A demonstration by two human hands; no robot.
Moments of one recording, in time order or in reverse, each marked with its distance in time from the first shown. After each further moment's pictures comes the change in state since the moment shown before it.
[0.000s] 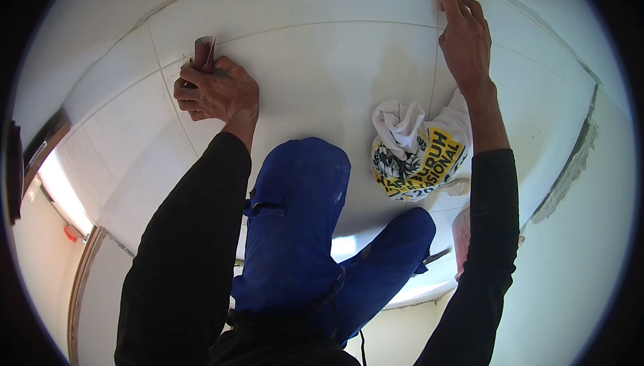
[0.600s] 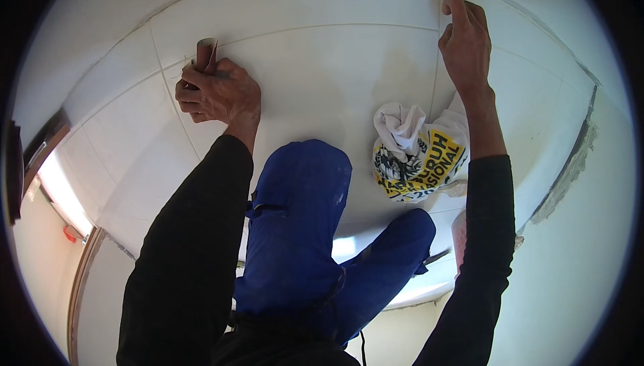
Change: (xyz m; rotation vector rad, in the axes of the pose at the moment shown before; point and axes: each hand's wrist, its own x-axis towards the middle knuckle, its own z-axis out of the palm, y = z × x) left_hand 0.000 0.003 -0.003 -0.019 0.023 0.009; right_hand 0.001 -0.010 -0.007 0.136 0.056 0.061
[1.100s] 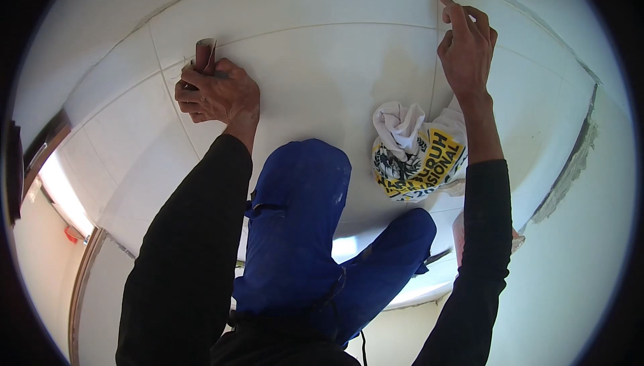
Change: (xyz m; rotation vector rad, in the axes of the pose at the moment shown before) left_hand 0.001 0.001 0.001 0.036 -0.019 -0.027; right_hand -0.015 0.005 -0.001 -0.133 0.042 -0.058
